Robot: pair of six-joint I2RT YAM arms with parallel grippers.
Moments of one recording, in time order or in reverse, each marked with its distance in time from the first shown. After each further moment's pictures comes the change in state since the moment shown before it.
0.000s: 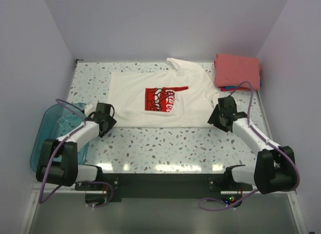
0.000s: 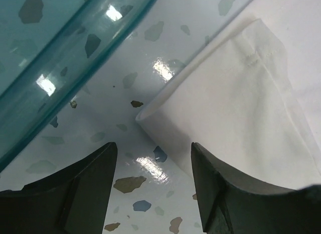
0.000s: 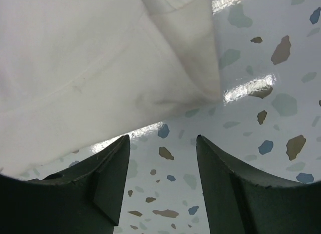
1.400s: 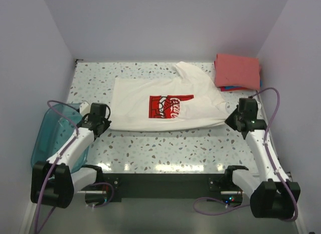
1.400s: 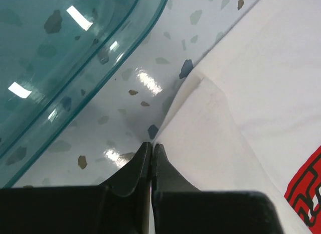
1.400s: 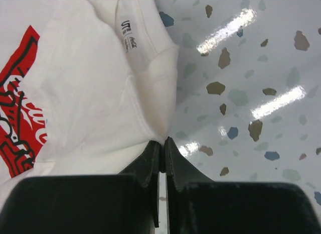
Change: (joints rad) left arm -0.001 -0.170 0.024 -0.094 0.003 0.029; right arm -0.233 -0.234 0.011 -0.109 -0.097 0.016
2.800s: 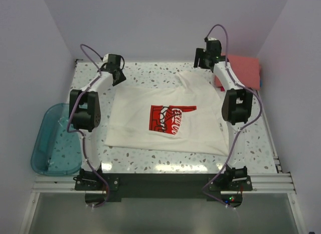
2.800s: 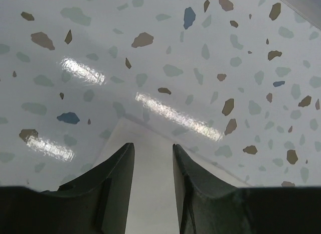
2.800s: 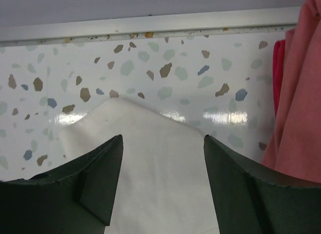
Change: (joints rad) left arm 0.010 0.971 1.068 0.021 0.125 0.331; right arm 0.176 1.308 1.402 0.126 -0.069 -0.436
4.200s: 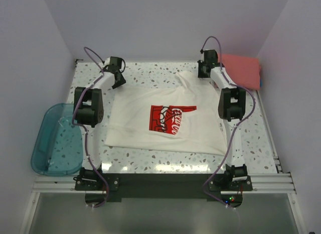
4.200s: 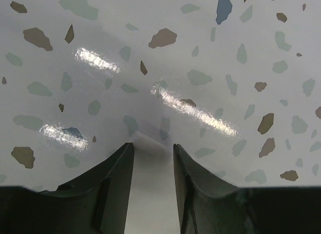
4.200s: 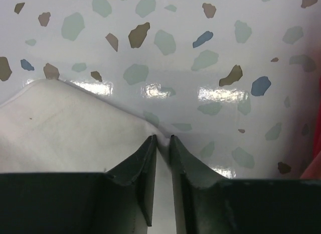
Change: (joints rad) left arm 0.013 0.155 0.101 -0.029 -0.026 0.021; right arm -0.019 0.237 0.117 -0.021 -0.018 -0.141
